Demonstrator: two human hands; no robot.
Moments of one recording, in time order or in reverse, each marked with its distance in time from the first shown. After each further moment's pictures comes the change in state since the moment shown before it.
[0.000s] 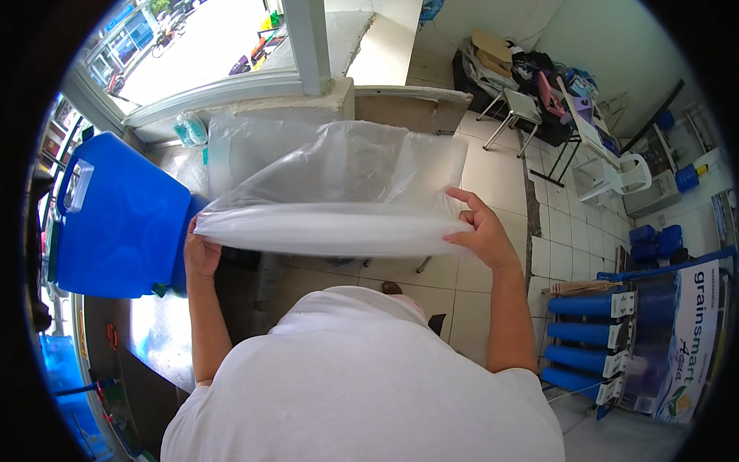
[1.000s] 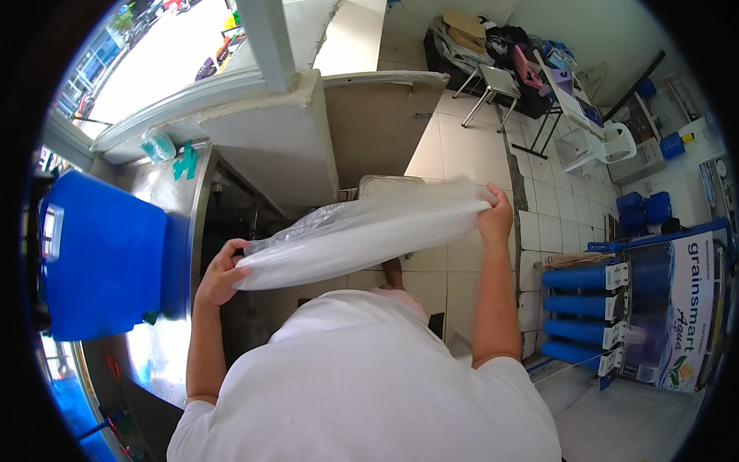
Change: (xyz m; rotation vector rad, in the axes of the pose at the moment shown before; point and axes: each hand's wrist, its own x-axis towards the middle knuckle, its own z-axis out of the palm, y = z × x) left_hand -0.016 -0.039 0.013 0.342 -0.498 -0.544; right_hand 0.036 0.085 -0.050 -0.198 0.826 0.194
